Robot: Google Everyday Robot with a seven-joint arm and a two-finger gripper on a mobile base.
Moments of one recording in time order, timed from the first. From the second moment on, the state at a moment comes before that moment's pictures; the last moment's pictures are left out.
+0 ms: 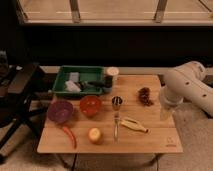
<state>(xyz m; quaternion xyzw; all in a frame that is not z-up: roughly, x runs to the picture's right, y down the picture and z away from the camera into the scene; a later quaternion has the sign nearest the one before) 0.285 0.105 0.684 -0.28 0.02 0.02 0.96</state>
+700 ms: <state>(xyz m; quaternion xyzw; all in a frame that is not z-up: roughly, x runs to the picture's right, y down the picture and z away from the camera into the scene) 0.257 0.070 0.693 -0.29 0.02 0.03 0.96</state>
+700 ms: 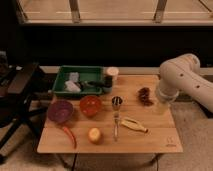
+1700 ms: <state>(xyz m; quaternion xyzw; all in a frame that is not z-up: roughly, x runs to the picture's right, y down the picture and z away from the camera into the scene) 0.184 -0.020 0.710 -0.23 -0.05 0.12 0.96</state>
